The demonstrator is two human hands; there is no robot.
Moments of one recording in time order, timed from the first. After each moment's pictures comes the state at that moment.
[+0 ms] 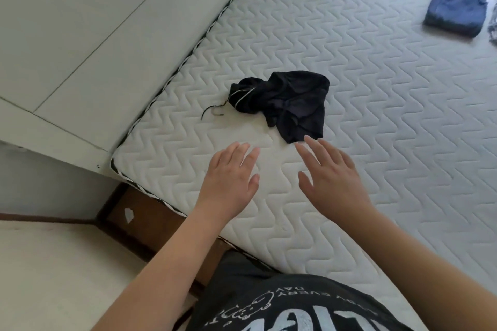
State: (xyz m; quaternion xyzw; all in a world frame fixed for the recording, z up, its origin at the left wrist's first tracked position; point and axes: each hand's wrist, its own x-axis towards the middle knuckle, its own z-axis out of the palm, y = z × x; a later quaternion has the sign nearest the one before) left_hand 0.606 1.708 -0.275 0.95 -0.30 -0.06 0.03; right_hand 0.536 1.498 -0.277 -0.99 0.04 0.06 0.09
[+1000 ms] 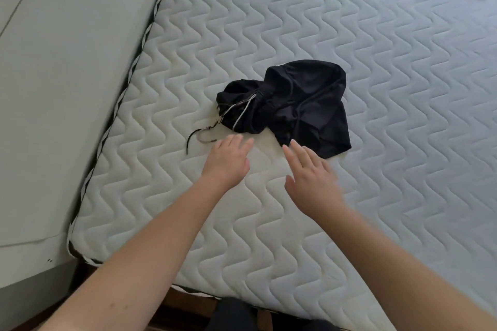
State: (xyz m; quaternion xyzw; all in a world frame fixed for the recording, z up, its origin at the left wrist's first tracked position) left_hand 0.954 1.717 -0.490 0.89 -0.41 -0.19 -0.03; right_hand 0.802 1.569 -0.435 -0.96 0.18 0.17 0.12
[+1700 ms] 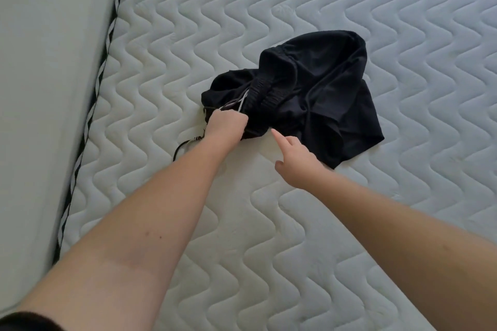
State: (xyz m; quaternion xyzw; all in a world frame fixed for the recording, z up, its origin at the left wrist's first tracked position) left_hand 1.075 1.619 -0.611 0.87 -0.42 -0.22 -0.14; right_hand 0.900 1.528 -0.593 -0.88 0.26 0.24 0.32
